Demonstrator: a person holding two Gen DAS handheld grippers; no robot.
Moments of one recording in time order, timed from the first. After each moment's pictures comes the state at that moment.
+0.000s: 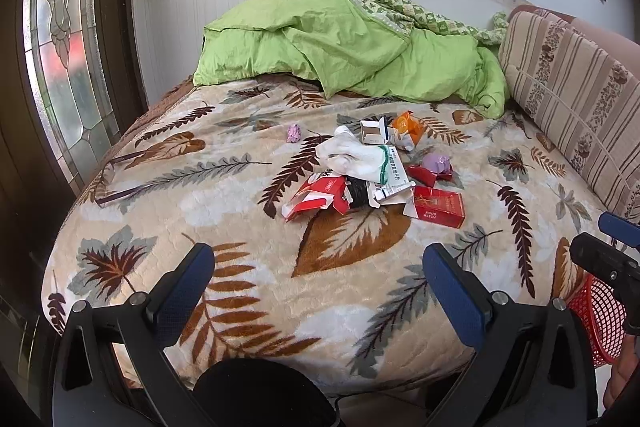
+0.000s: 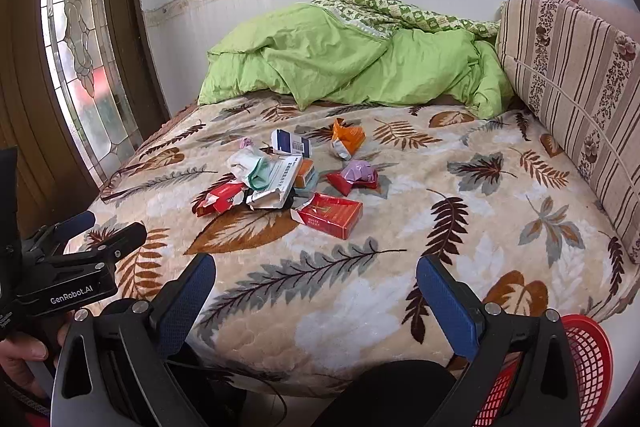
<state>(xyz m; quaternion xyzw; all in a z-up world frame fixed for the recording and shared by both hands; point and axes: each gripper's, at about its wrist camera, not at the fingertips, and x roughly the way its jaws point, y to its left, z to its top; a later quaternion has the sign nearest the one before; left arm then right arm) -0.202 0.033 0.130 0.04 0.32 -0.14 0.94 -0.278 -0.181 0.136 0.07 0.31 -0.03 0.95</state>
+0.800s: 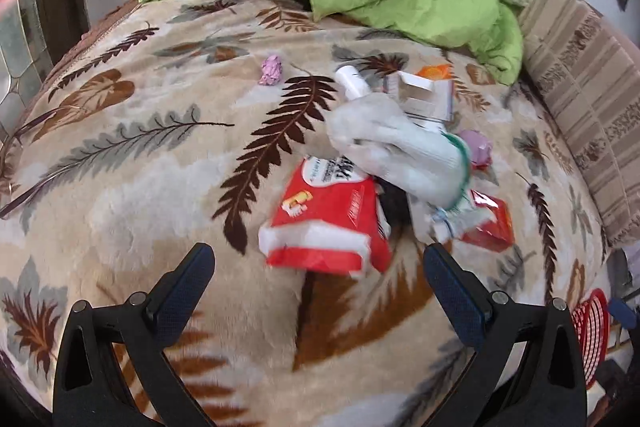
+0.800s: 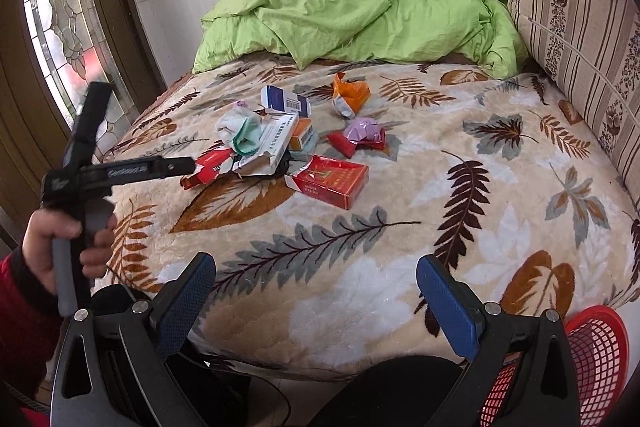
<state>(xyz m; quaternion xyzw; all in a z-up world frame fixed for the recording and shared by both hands) -0.028 0.021 0.060 0.00 0.47 -0.21 0.86 -0.243 -0.196 0.101 0.09 0.38 -0.01 0.92</state>
